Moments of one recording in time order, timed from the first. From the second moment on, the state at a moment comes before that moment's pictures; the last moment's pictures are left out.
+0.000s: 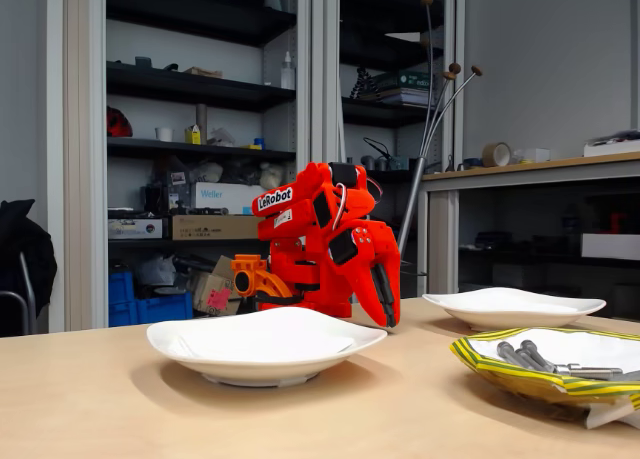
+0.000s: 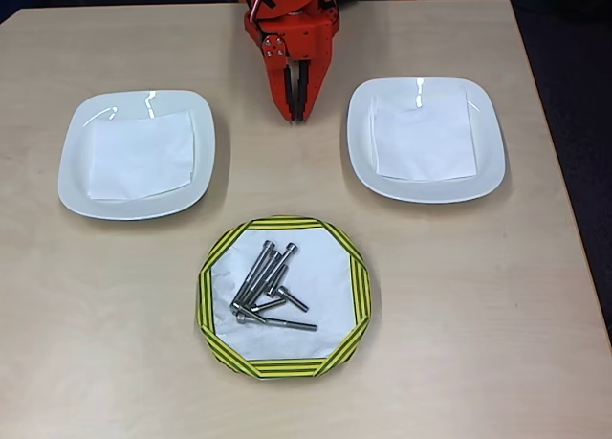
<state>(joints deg) -4.0 190.2 179.6 74.7 77.8</state>
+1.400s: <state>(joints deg) 0.4 128.0 126.0 58.3 61.4</state>
